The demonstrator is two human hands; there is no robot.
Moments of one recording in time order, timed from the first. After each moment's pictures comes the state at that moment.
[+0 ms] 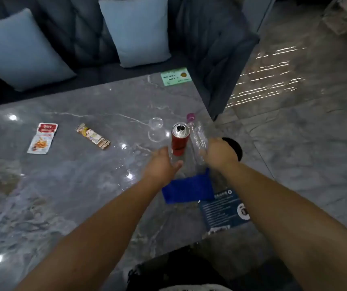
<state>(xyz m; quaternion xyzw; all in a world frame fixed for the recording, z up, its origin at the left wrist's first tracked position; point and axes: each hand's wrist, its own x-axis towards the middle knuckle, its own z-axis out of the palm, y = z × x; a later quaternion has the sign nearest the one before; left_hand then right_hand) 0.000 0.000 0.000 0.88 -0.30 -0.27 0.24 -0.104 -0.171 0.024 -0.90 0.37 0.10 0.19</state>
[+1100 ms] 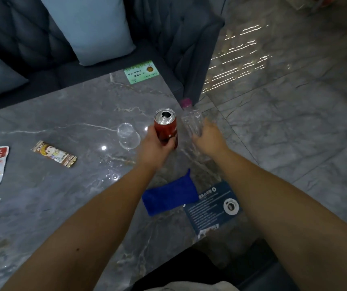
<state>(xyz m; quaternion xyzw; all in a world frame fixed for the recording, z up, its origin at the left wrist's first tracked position) 0.016 -0.081 -0.001 0.81 -0.32 -0.20 0.44 -0.107 -0.219 0.026 -0.82 0.46 -0.04 0.32</state>
